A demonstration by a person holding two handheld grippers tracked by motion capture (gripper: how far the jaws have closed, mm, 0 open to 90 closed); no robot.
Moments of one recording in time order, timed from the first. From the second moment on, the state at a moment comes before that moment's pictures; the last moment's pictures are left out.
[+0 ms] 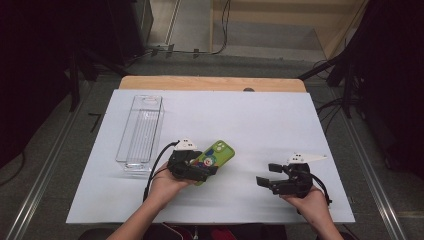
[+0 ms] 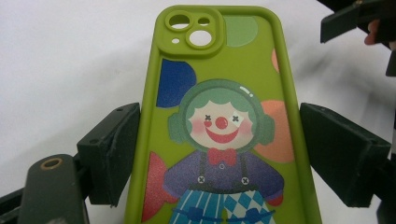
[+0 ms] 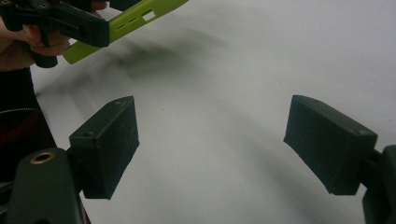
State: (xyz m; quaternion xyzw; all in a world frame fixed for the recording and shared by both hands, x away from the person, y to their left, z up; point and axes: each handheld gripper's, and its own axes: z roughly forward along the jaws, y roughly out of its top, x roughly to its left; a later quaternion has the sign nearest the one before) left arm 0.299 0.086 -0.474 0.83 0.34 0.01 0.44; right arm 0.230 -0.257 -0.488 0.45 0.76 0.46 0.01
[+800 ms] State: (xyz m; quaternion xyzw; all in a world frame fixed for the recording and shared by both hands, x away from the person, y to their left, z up) left arm 0.307 0.062 -0.479 0.80 0.38 0.04 0.47; right arm 0.235 -0.248 -0.485 0.48 0.75 0.46 0.02
